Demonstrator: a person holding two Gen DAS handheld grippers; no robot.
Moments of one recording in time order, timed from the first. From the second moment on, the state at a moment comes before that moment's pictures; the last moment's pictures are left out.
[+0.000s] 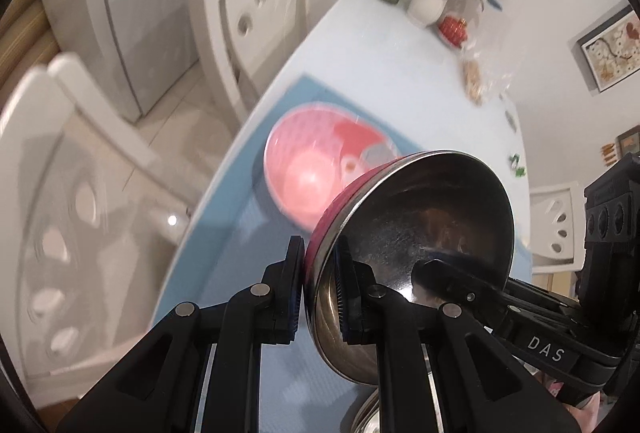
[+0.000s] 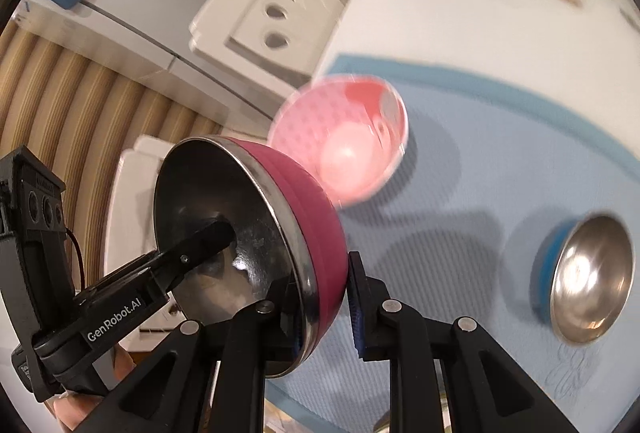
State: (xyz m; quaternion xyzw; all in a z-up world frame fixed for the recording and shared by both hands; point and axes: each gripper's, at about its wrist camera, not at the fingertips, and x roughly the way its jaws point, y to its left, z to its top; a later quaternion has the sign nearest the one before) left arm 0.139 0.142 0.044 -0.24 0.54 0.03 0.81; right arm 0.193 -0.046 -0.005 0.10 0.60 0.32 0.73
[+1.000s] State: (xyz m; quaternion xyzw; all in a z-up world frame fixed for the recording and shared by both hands) left arm 0.219 0.161 -0.018 -0.25 0.56 0.04 0.79; right arm 0.269 -0.023 -0.063 0.11 0.63 0.29 0.71
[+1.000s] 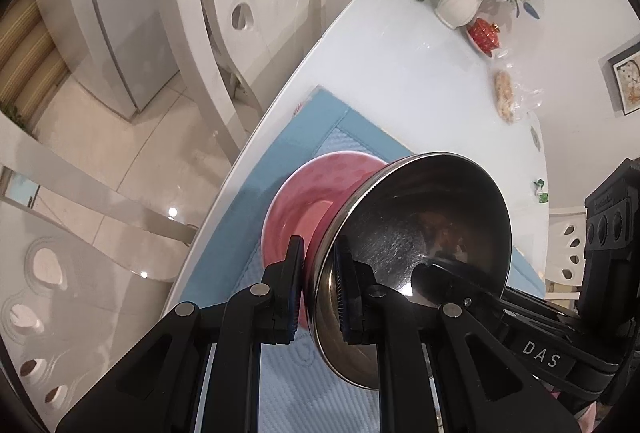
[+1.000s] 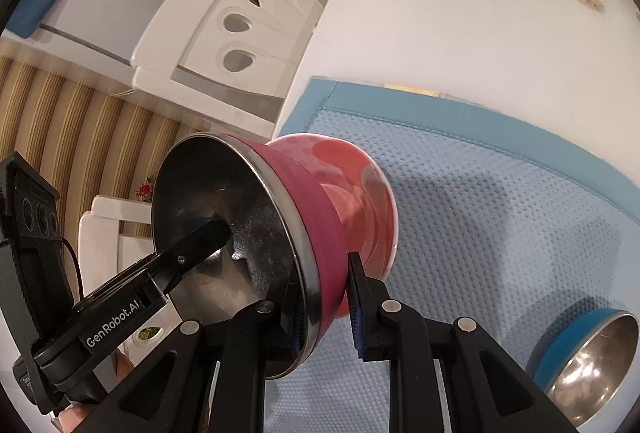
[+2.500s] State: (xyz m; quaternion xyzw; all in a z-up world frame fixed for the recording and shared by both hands) left arm 0.230 0.166 -0.036 -0.21 0.57 0.04 0.79; right arm 0.273 -0.030 -0.071 0.13 0.63 0.28 0.71
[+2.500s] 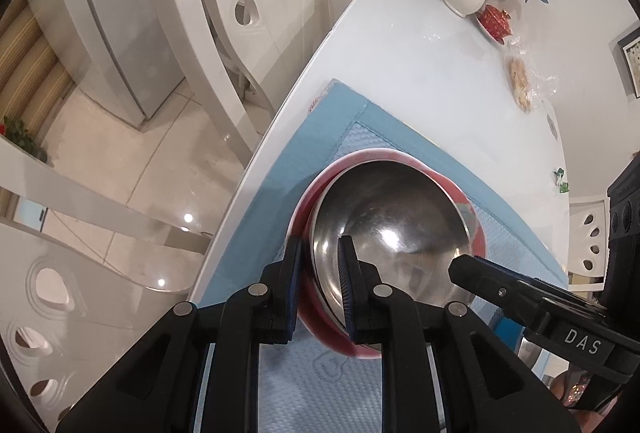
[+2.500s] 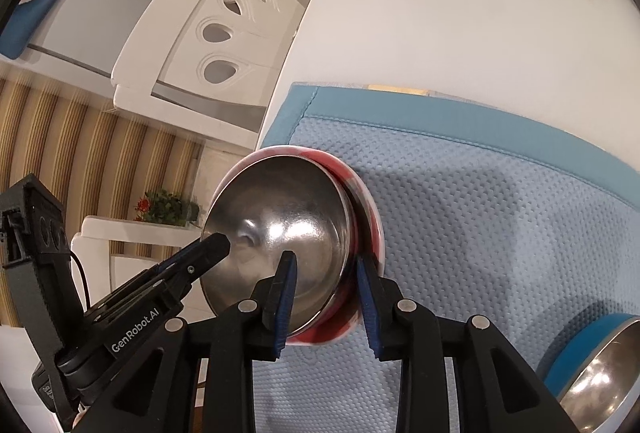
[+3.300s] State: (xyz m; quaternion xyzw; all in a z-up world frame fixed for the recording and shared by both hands) left arm 0.191 0.159 -0.004 -0.23 0.58 0.07 0.78; right arm 0.241 -0.066 -0.036 0.16 0.63 0.28 0.71
